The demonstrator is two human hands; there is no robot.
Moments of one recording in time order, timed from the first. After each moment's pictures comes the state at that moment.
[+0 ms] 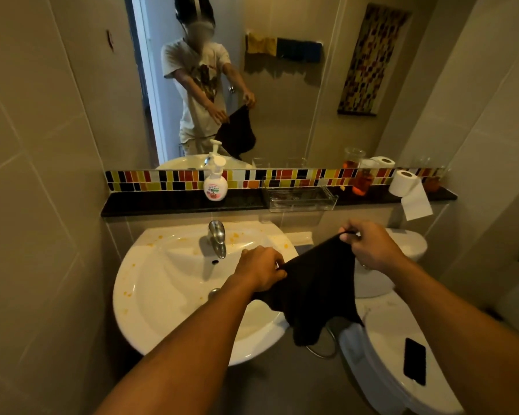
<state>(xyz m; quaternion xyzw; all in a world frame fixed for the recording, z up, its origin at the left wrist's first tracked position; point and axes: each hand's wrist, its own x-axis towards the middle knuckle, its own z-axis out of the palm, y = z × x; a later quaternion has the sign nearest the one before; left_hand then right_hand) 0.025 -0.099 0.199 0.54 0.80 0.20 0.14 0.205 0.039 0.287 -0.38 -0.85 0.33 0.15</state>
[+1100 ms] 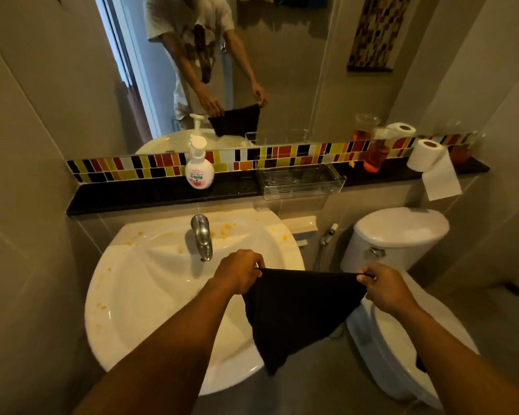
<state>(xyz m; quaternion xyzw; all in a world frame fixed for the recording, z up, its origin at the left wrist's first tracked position) -0.035 -0.033 0.135 0.50 0.83 0.14 0.19 0.220 0.135 0.144 -0.52 -0.77 0.35 0.11</state>
